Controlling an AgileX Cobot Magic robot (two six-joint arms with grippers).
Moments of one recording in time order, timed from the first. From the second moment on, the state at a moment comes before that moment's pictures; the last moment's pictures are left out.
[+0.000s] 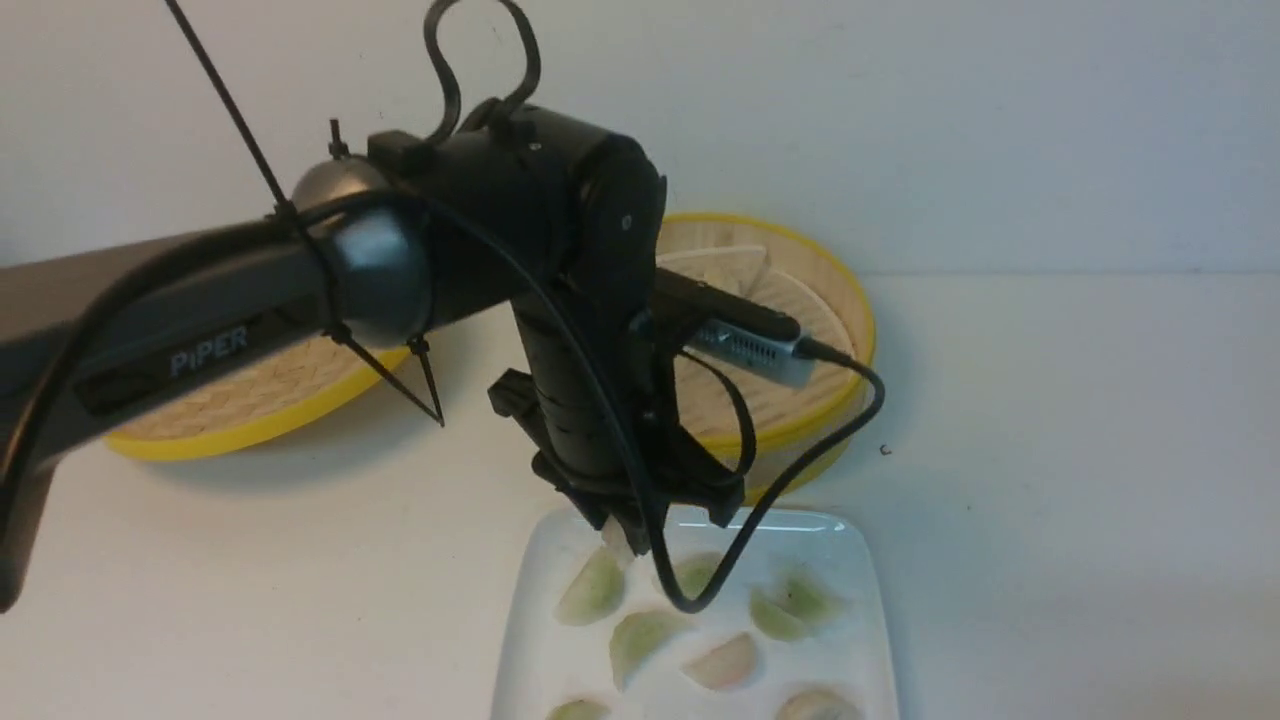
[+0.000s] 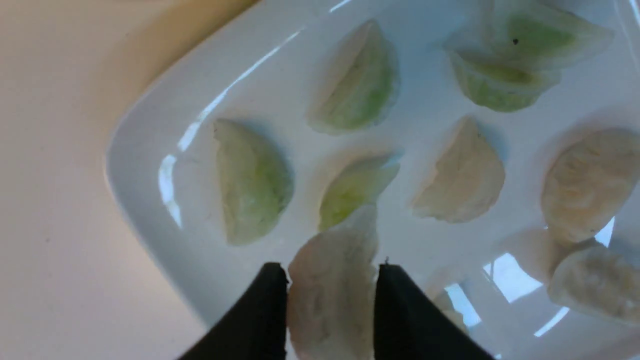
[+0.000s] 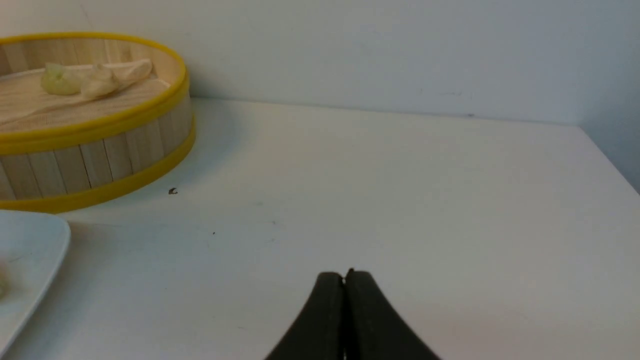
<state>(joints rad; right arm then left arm) 0.01 -0.01 0.02 -0.05 0.37 0.03 -0.66 1.90 -1.54 -0.09 1.12 -0.06</state>
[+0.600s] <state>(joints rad) 0.01 -0.01 0.02 -0.05 0.37 0.03 -0.66 2.07 -1.54 0.05 0.92 -0.03</state>
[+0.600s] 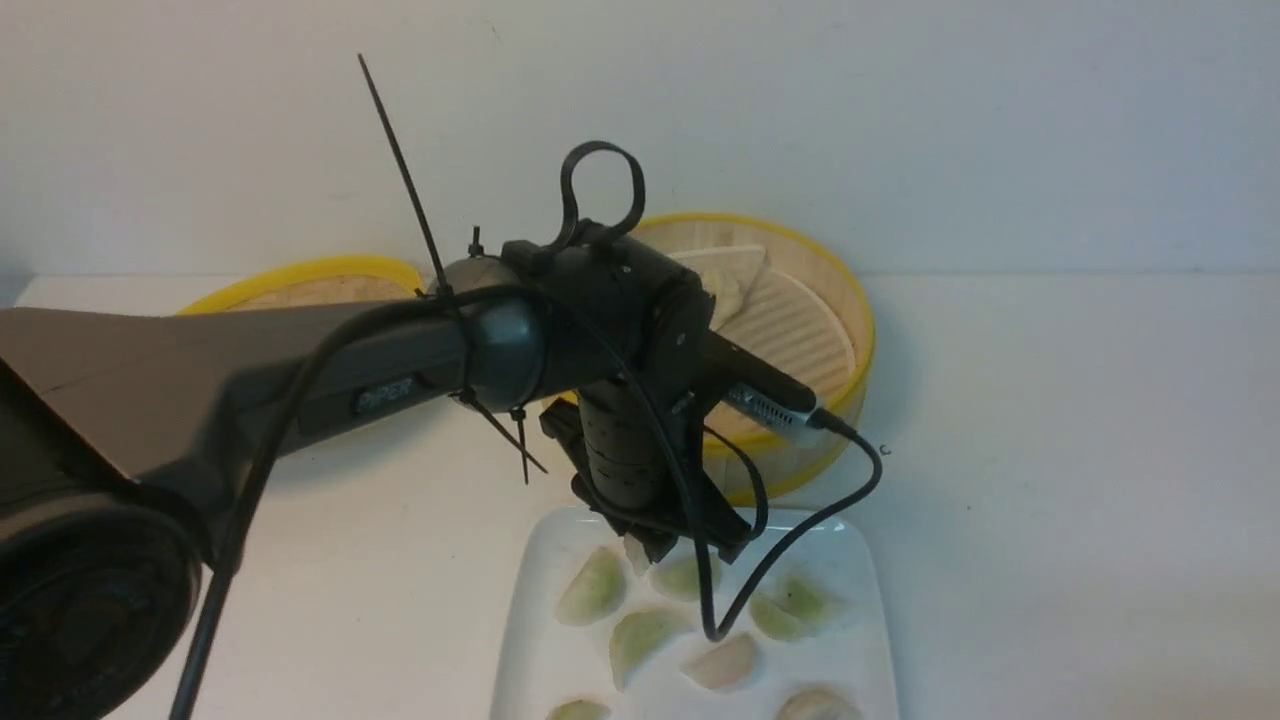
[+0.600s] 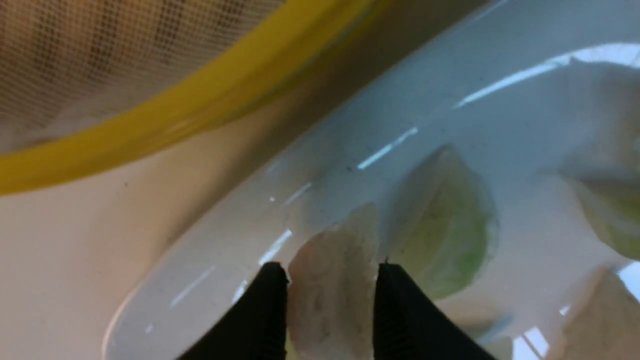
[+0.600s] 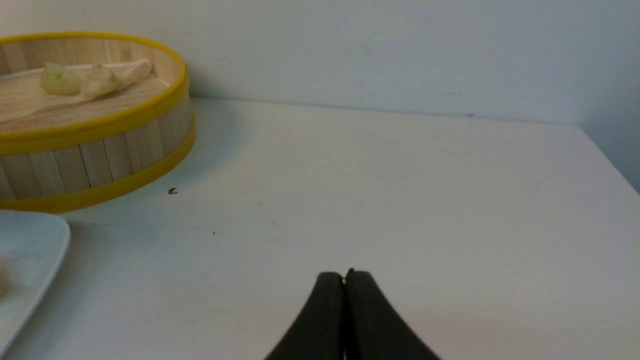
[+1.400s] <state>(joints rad) 0.01 -0.01 0.02 -0.05 0.37 0.03 -0.66 1.89 -1.62 0.08 1.02 -0.10</state>
